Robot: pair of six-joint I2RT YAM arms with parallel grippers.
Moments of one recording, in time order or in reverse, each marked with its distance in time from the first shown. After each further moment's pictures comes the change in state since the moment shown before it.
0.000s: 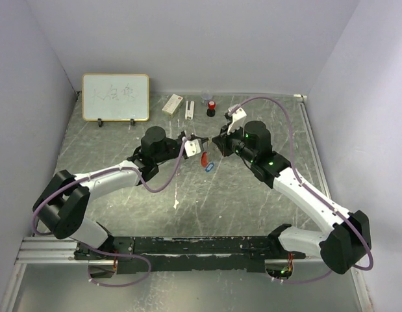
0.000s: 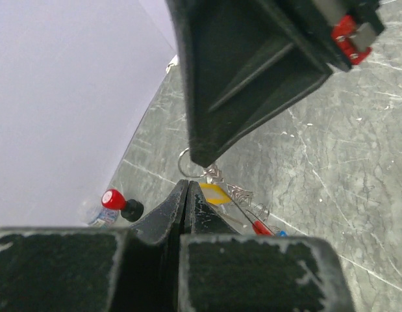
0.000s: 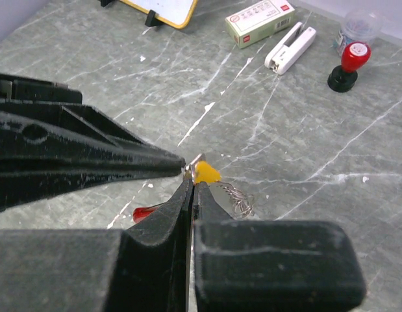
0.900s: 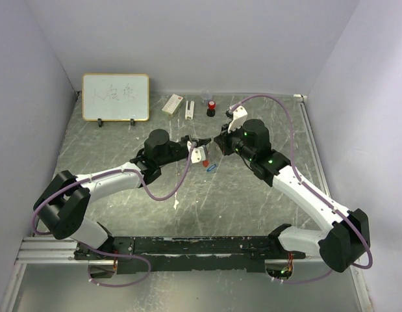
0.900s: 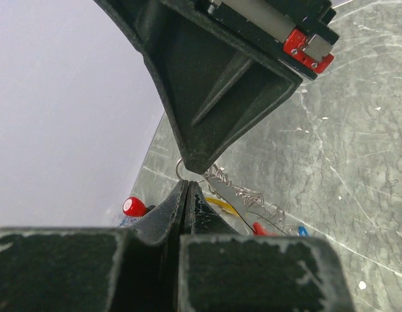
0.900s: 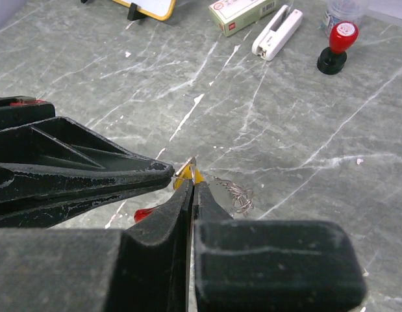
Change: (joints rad) left arm -0.052 0.000 0.000 0.000 -0.055 0.137; right arm 0.000 0.017 0.032 -0.051 0.060 0.041
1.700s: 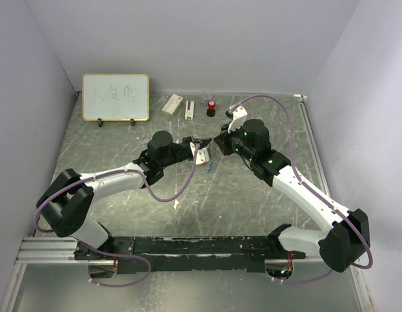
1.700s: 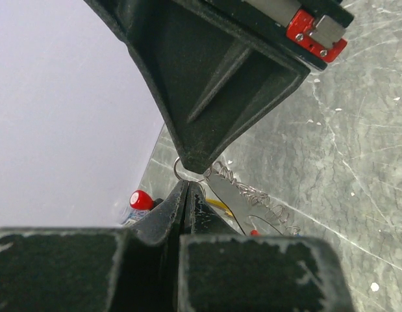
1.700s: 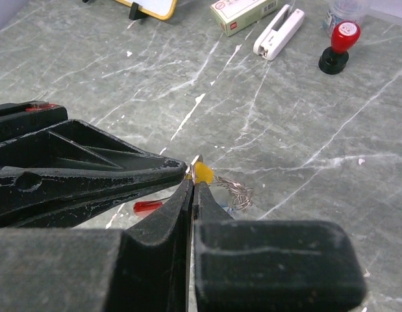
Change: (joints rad) left arm -0.023 0.026 0.000 0.015 -0.065 0.038; right arm 0.000 0.000 0.000 -0.001 -0.005 0.001
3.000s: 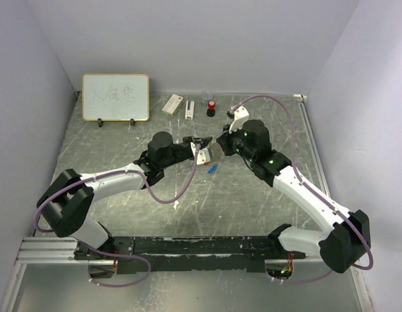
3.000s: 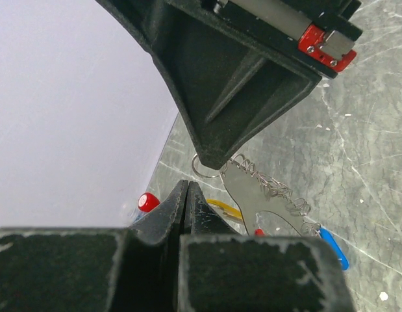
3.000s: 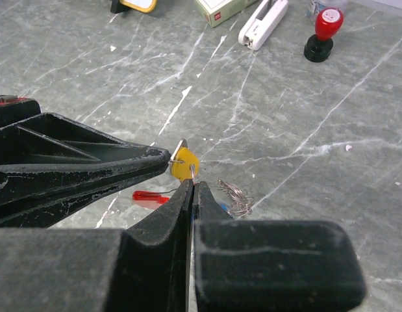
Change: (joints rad) left arm -0.013 0.000 0.000 0.028 -0.031 0.008; right arm 0.000 -0.007 0.002 -0.037 0.047 0.003
